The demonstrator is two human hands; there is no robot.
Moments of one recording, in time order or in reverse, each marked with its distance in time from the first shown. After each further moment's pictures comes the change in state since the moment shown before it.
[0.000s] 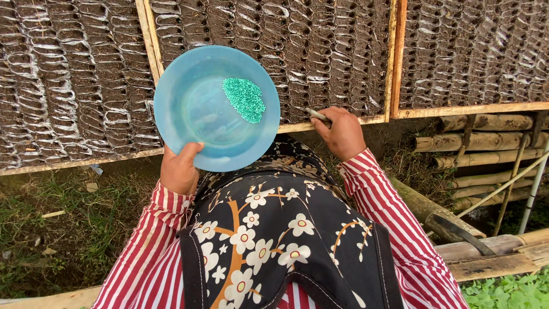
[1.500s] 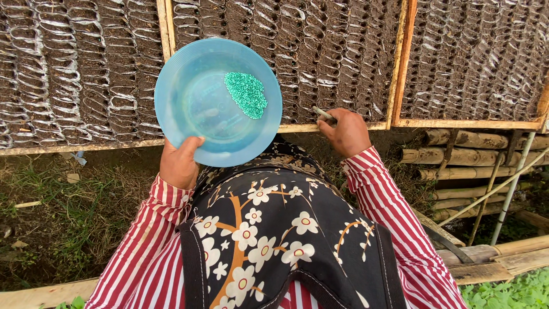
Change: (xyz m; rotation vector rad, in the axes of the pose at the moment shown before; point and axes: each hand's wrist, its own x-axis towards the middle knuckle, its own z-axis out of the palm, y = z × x) left_hand -0.008 0.003 0.010 -0.230 0.246 -0.028; right_hand 0.007 -0.012 -0.007 -0.158 -0.111 0.061
